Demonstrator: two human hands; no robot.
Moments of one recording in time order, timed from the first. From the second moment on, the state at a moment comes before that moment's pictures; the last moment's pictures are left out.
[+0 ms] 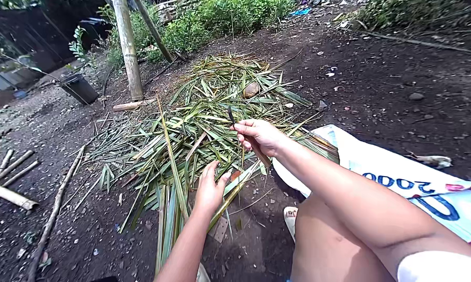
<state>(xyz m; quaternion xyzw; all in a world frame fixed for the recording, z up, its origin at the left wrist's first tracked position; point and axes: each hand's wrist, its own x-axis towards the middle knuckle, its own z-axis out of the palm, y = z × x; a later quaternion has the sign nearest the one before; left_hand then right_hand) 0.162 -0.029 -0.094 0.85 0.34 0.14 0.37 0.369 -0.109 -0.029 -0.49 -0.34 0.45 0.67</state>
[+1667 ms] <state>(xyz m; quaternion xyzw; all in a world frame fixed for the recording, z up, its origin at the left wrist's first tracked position) 0.090 0.007 -0.079 0.91 0.31 0.27 0.11 0.349 -0.090 -0.042 -0.54 -0.25 0.52 0.61</state>
